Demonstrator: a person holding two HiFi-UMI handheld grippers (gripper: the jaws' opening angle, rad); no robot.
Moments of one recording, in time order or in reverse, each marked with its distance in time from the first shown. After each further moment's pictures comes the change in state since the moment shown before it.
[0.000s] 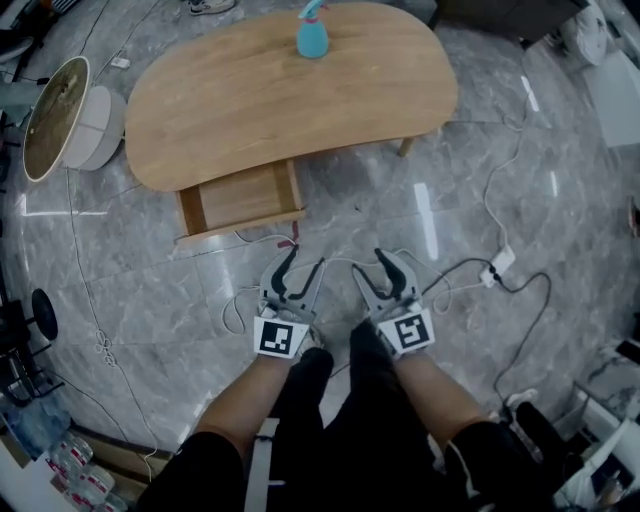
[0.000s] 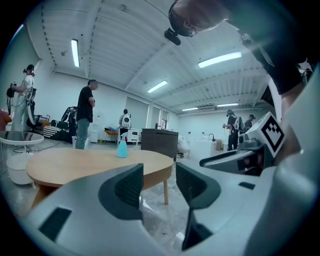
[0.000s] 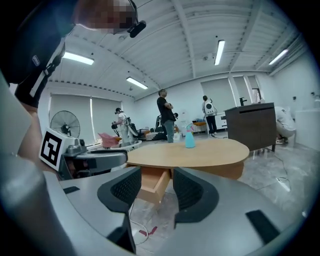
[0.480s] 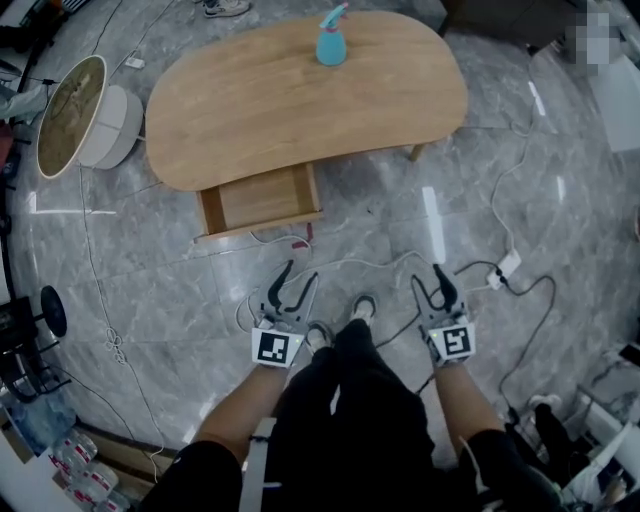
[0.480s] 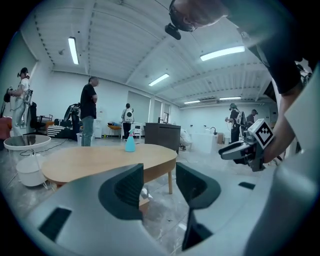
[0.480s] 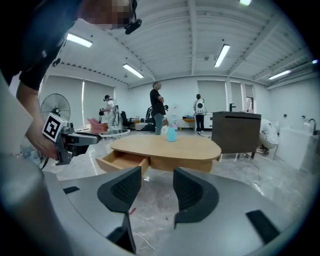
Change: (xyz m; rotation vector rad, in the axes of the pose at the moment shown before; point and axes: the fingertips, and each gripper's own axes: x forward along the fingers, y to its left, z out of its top) left arm -0.055 0.025 -0.002 0.009 0.091 0.027; right arm -0.085 -0.063 -0.027 -0.070 0.123 -0.159
